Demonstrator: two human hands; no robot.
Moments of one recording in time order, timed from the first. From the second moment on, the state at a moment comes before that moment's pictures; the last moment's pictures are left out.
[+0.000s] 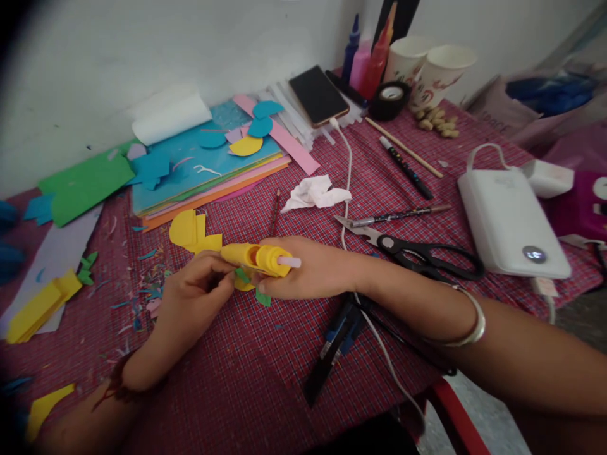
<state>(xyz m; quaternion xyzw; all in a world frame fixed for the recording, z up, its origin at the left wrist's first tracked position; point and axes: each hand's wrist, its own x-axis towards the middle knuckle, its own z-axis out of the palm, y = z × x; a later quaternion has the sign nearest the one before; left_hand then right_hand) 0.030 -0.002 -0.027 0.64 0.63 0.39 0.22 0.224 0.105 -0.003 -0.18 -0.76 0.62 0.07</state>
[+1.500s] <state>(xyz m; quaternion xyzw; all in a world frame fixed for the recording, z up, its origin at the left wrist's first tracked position) 0.048 -0.012 -0.029 0.67 0.66 0.25 0.21 0.218 0.103 -0.005 -0.23 -0.69 0.69 0.06</state>
